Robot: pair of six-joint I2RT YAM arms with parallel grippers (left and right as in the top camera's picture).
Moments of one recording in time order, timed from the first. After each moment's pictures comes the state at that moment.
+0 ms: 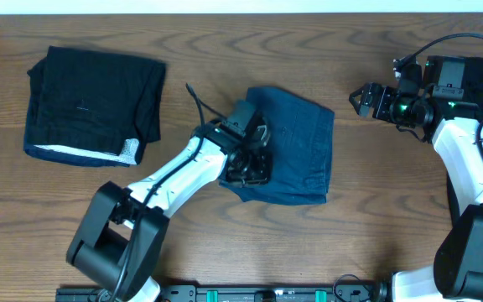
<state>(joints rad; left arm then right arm) -0.58 1.77 1.09 -0.65 0.48 -0.54 -0.13 1.65 1.17 -0.51 -0.45 0.18</state>
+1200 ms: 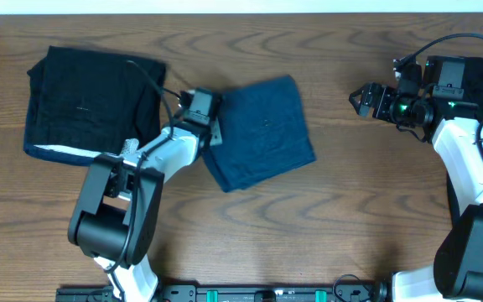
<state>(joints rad) -0.33 1.89 1.03 -0.21 -0.25 -0.46 -0.13 1.65 1.17 -0.51 -0.45 0.18</state>
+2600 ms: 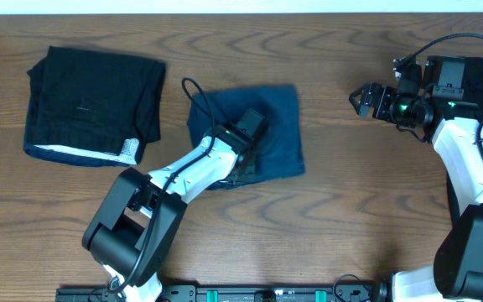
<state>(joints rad) -0.60 1.86 1.11 -0.73 -0.09 -0.61 -0.13 1.65 1.17 -0.51 -0.45 0.18</state>
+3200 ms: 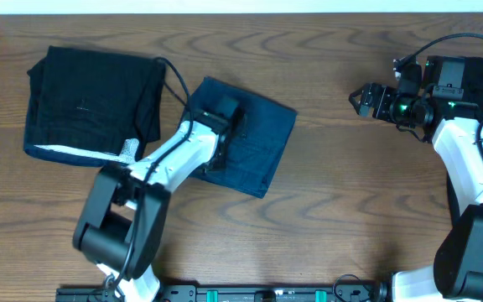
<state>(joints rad) -0.47 1.83 1.20 -0.92 -0.33 -0.51 -0.13 1.65 1.17 -0.51 -0.45 0.18</state>
